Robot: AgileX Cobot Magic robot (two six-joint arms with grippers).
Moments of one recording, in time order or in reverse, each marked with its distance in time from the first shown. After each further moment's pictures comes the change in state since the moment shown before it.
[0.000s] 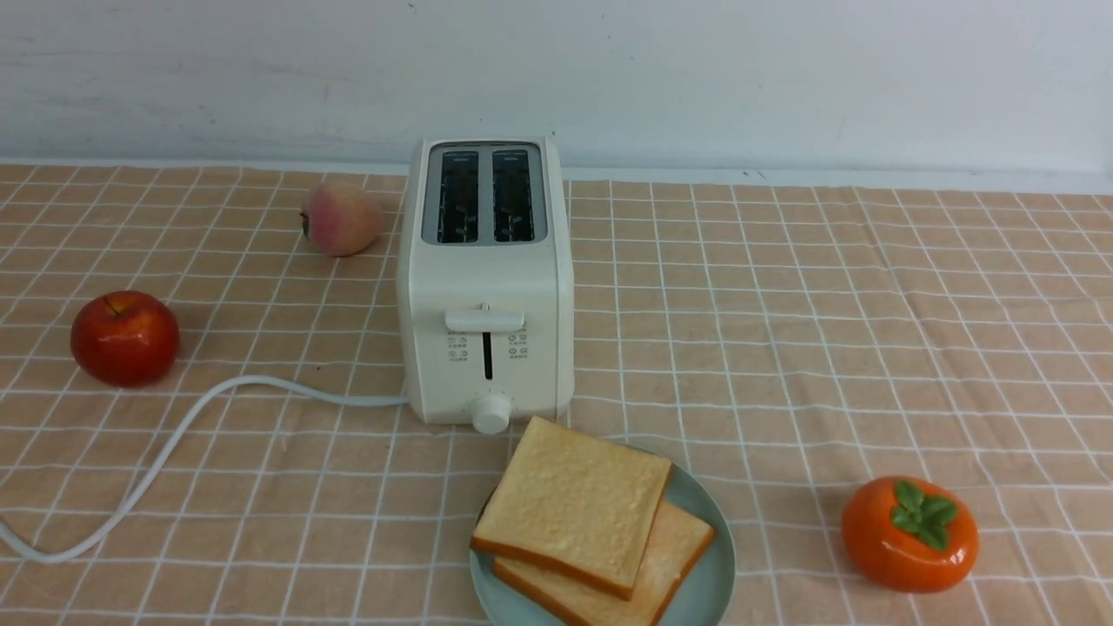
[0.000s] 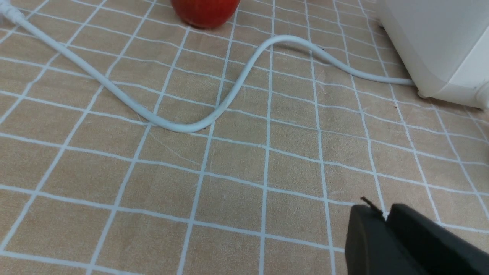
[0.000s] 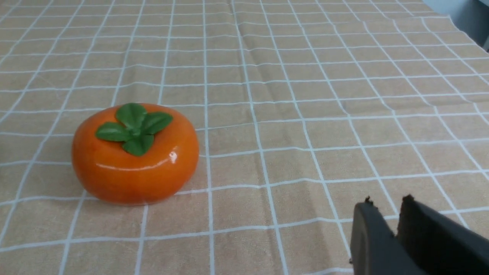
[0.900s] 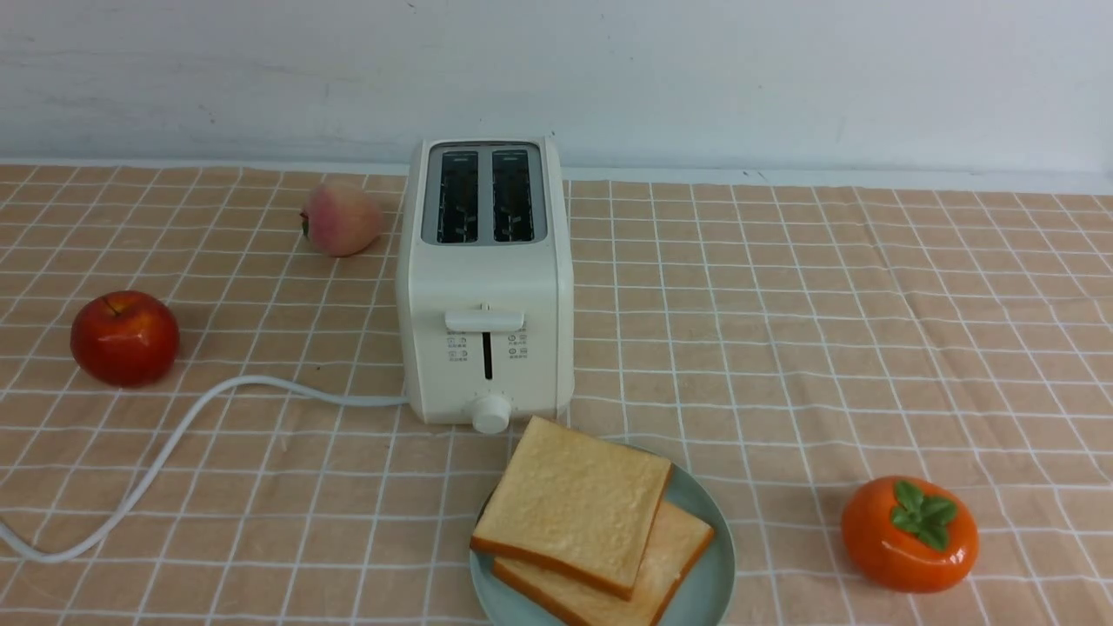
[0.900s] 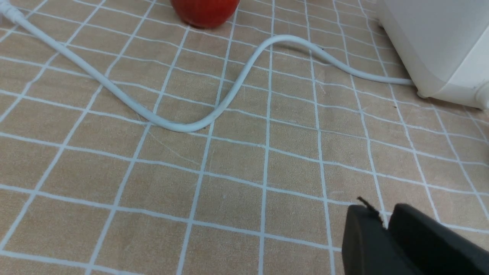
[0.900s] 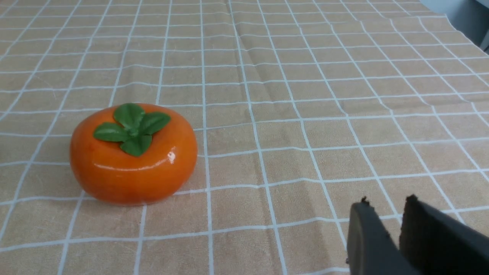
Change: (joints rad) right arm -0.001 0.000 0.000 0.000 0.001 0.000; left arm 0.000 0.000 0.000 -0.002 0.000 0.000
